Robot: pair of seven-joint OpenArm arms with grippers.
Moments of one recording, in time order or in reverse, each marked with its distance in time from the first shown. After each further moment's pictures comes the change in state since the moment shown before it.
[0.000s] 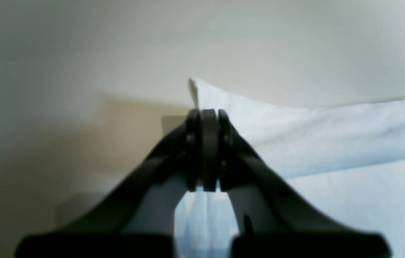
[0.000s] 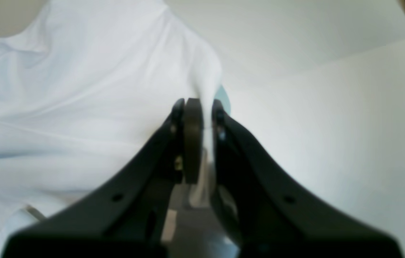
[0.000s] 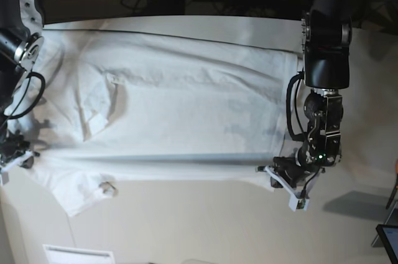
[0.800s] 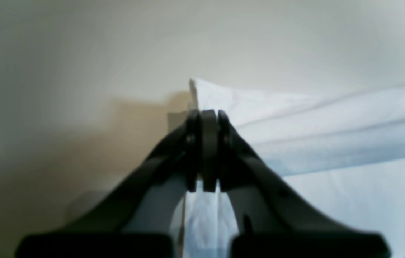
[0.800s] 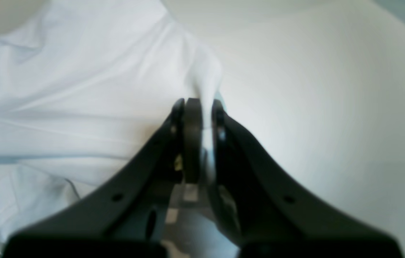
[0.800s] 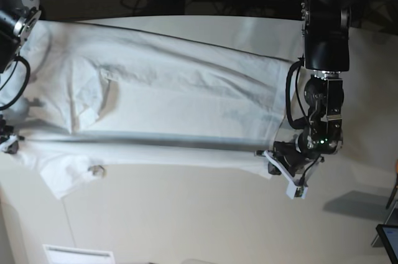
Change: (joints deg) left arm 6.2 -0.7 -2.6 9.0 -0.9 -0.3 4.6; right arm -11.6 2.3 -0.2 21.3 11.9 0.1 -16.6
